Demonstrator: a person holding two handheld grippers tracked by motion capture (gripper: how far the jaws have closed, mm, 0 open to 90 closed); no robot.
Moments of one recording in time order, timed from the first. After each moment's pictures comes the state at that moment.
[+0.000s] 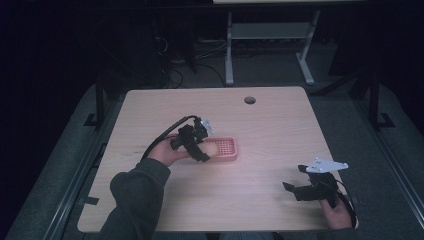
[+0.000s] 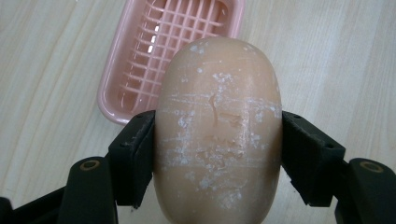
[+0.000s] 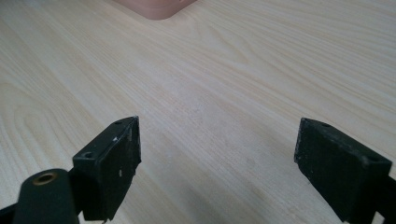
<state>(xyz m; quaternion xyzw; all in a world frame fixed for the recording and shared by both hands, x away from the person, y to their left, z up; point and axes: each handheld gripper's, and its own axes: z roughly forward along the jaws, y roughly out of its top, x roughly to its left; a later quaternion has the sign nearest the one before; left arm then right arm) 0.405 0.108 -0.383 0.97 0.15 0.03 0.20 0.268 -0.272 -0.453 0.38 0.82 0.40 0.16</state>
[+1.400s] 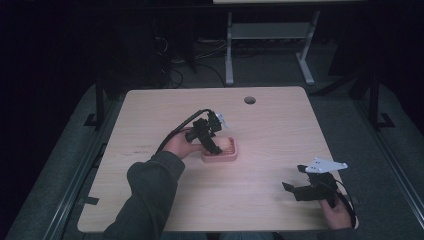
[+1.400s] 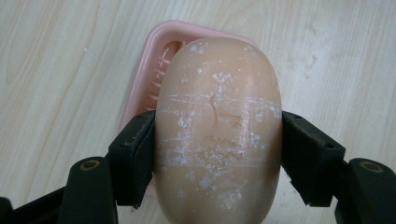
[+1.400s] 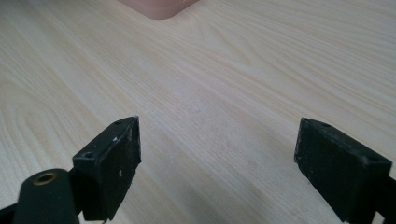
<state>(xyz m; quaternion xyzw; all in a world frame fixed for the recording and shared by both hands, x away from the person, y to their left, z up) 0.431 0.070 -0.388 0.97 0.15 0.03 0.20 0.268 -0.270 -0.453 0.38 0.82 0.40 0.16</state>
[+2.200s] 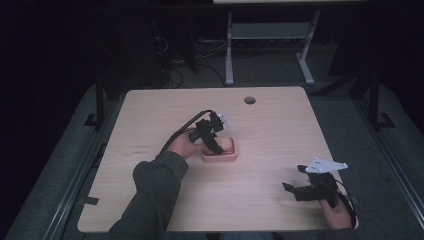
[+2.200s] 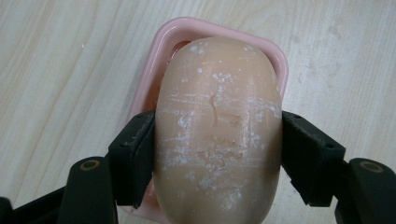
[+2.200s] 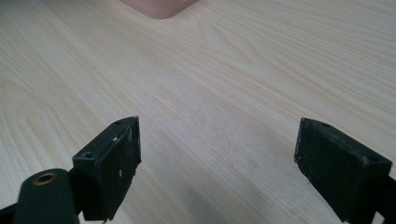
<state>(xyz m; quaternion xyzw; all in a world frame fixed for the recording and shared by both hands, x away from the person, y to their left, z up) 0.443 0.065 -0.405 0.97 0.16 0.02 0.19 0.268 -0.270 -0.453 0.38 0.82 0.40 0.16</state>
